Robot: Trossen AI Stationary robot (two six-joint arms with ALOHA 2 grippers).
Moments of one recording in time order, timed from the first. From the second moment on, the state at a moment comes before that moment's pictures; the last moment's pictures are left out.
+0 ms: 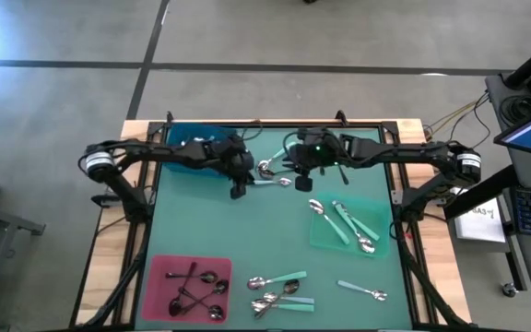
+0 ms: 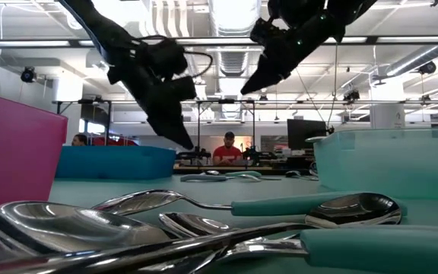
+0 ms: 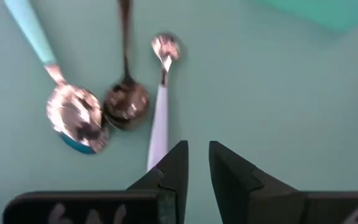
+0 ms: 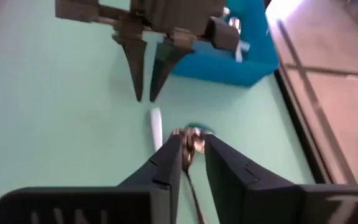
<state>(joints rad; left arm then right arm) 0.40 1.63 0.90 -0.16 0.31 0.14 -0.29 1.48 1.06 -0.19 -0.08 -0.29</state>
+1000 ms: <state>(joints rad) 0.39 1.90 1.00 -0.19 0.22 0.10 -0.29 1.49 1.06 -0.34 -0.08 -0.30</state>
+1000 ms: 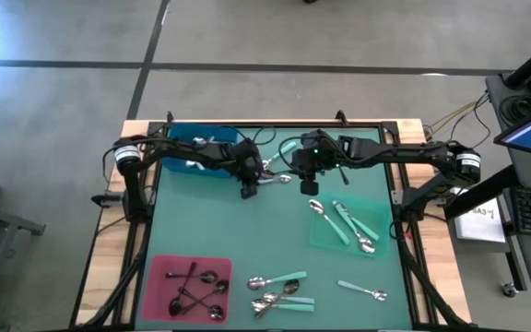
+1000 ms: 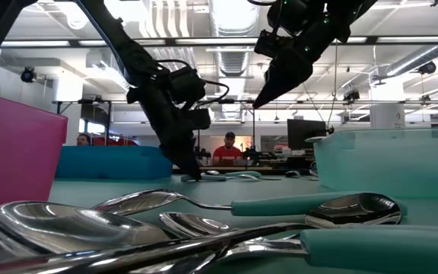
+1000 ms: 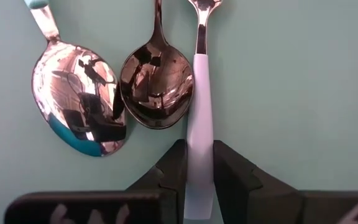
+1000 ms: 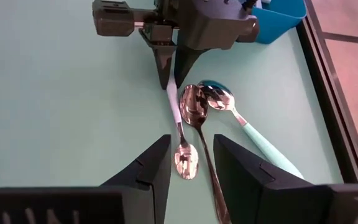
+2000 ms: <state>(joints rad) 0.56 1.49 1.16 -0.89 0.02 0.25 -0.55 1.50 0.99 -0.54 0.13 -0.06</state>
